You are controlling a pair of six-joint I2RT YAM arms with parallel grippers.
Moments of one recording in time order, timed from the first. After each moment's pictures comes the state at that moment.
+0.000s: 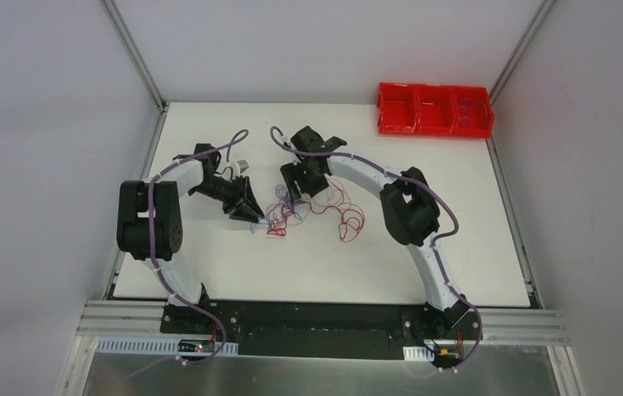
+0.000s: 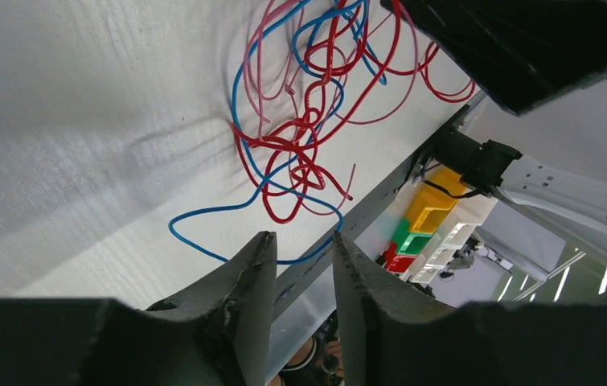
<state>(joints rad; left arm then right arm) 0.00 1.76 1.08 -0.79 0.83 -0.16 0.74 2.27 1.91 -0.78 -0.18 0.21</state>
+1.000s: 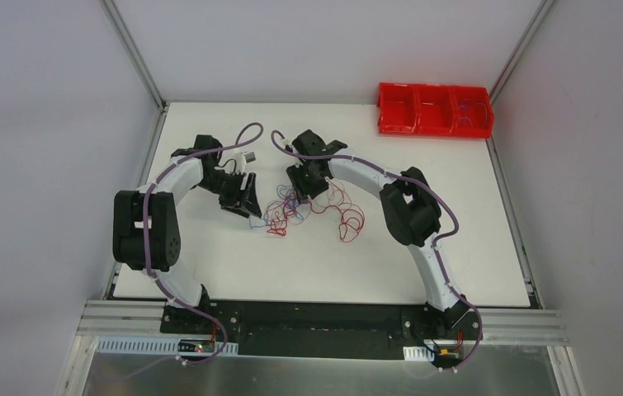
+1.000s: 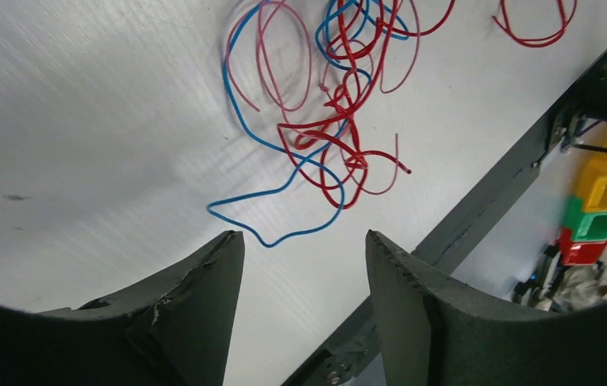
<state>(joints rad) -0.04 1.66 1.12 -0.83 0.72 0.17 0.74 2.27 1.85 -0.73 -0.11 0.17</state>
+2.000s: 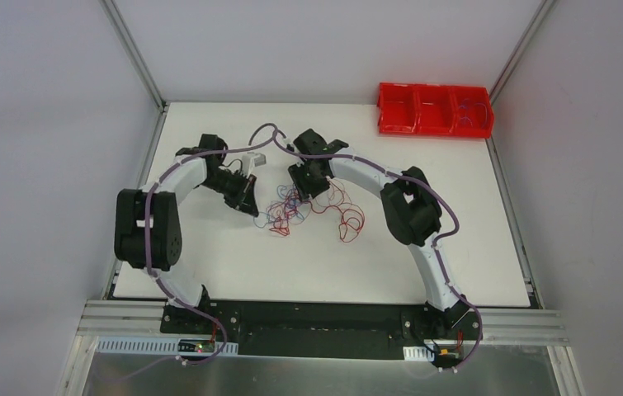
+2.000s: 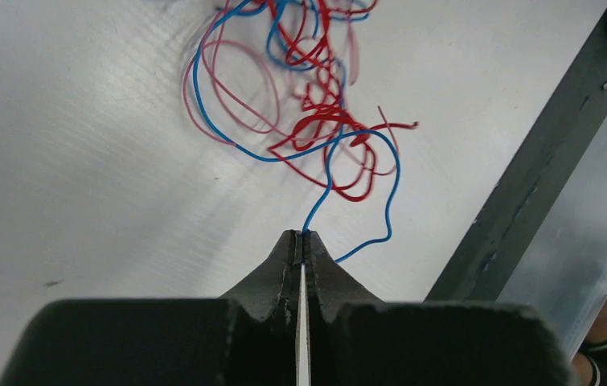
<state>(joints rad) -0.08 1.74 1.13 -0.84 0.75 0.55 0.73 2.27 1.85 -0.73 -0.11 0.18</state>
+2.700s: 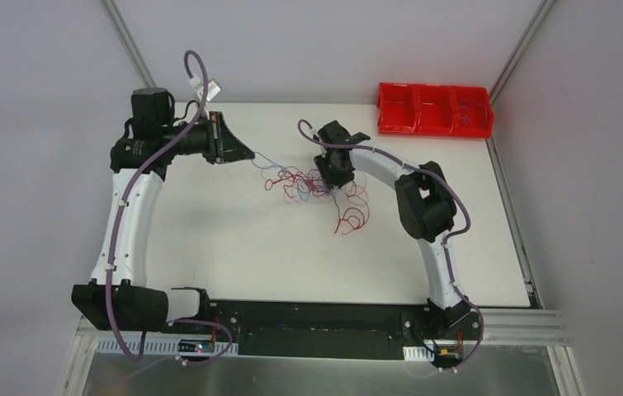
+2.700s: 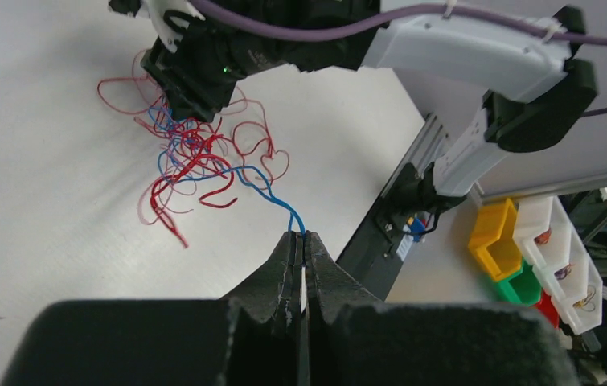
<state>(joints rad) -0.01 1.27 1.44 -0.80 1.00 -0.13 0.61 2.22 1.77 -0.73 0.02 0.12</state>
